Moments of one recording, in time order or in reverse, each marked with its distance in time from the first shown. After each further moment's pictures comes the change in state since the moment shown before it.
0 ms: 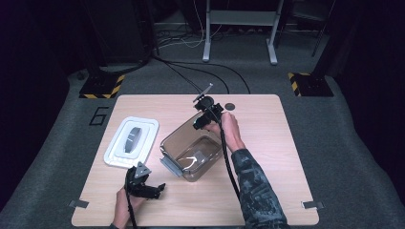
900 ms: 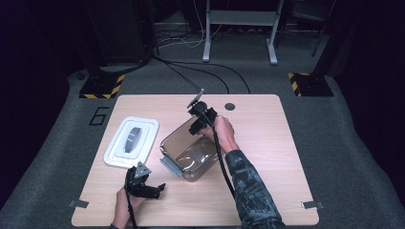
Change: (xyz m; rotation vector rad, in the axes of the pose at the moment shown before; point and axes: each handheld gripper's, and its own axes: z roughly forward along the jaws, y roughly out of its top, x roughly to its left) left arm 0.001 0.000 -0.001 0.007 0.000 0.011; right arm 0.011 0.004 0.031 0.089 0.006 -0.012
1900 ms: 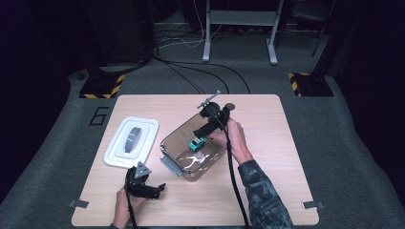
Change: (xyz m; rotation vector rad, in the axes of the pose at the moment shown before) left arm 0.000 0.000 0.000 0.001 -0.004 -0.008; right arm 0.006 -0.041 -0.061 -0.203 -0.014 -0.023
